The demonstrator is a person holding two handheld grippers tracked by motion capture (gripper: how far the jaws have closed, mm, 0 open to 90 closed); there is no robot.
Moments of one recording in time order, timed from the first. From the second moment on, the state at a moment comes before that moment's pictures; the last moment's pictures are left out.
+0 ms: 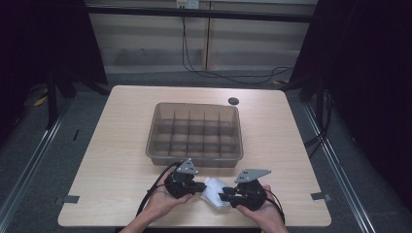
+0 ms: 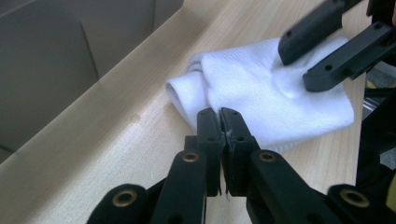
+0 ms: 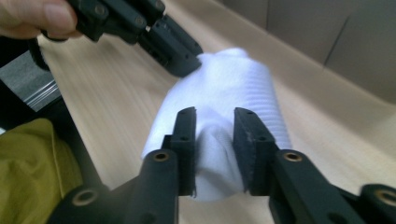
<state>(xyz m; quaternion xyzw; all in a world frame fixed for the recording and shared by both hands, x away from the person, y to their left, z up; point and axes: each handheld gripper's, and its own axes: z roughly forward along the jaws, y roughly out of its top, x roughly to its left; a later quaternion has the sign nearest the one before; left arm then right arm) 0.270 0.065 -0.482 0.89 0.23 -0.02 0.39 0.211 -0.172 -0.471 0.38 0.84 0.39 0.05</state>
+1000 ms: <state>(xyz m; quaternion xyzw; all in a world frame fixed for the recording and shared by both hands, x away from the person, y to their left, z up) 0.269 0.071 -0.487 0.89 0.23 -0.03 0.39 0.240 -0.160 -0.472 0.37 0.85 0.37 0.04</state>
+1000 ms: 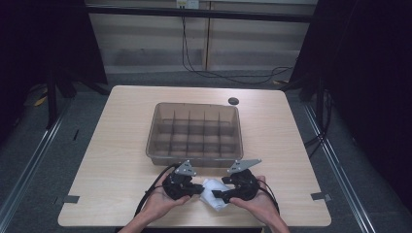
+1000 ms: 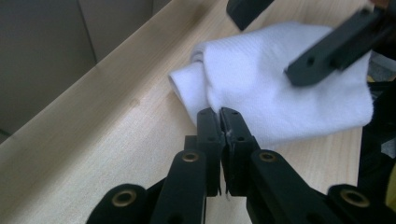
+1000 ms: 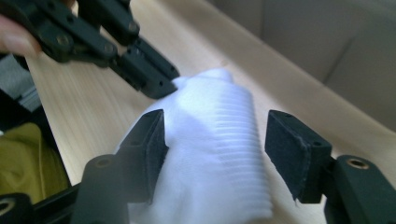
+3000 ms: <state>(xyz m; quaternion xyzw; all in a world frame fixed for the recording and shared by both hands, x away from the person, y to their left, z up) 0.259 0.176 -0.471 0.84 0.30 0.07 0.44 0.241 -0.213 -0.480 0.52 0.78 0.34 0.07</state>
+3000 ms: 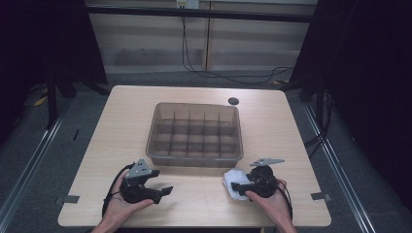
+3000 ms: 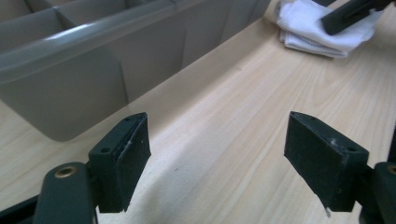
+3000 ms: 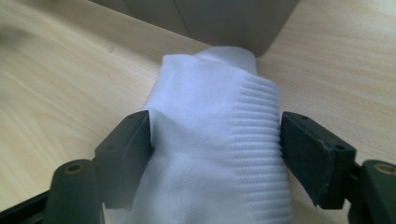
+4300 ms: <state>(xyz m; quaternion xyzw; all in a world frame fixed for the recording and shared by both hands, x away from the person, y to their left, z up) 0.266 0.183 -0.476 0.84 0.32 0.05 0.44 0.257 -0.182 -0.480 0.47 0.85 0.22 0.05</state>
